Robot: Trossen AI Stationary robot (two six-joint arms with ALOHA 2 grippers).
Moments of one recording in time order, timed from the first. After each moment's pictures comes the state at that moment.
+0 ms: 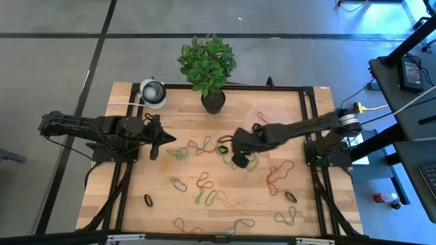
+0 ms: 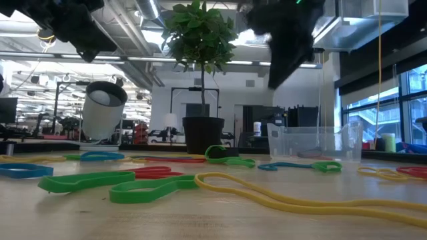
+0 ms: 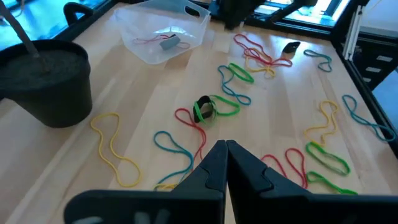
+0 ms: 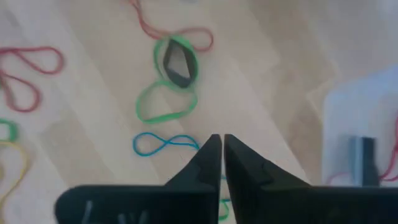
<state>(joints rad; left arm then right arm) -0.07 0.55 0.50 -0.40 -0.14 -0.24 0.15 1.71 1.36 -0.92 0.28 0.65</state>
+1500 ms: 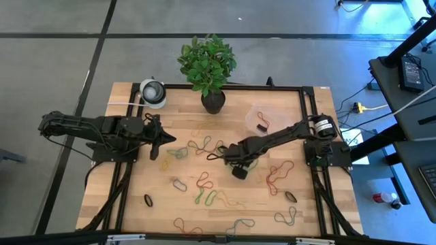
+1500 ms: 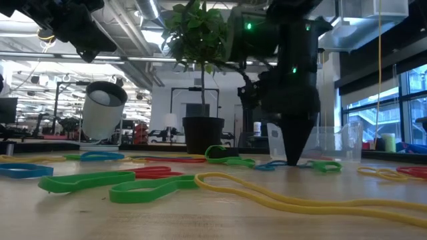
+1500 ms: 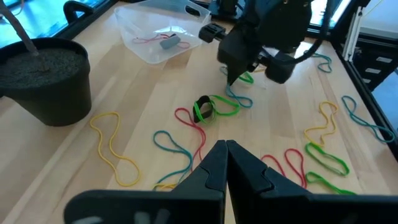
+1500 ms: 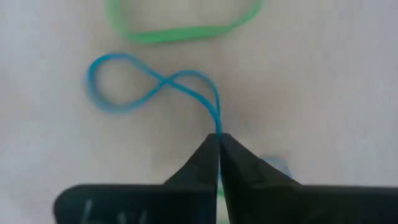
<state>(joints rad) -0.07 0.55 0.50 -0.40 -0.14 -0.25 0.17 1.96 1.29 -0.84 0.08 0.59</state>
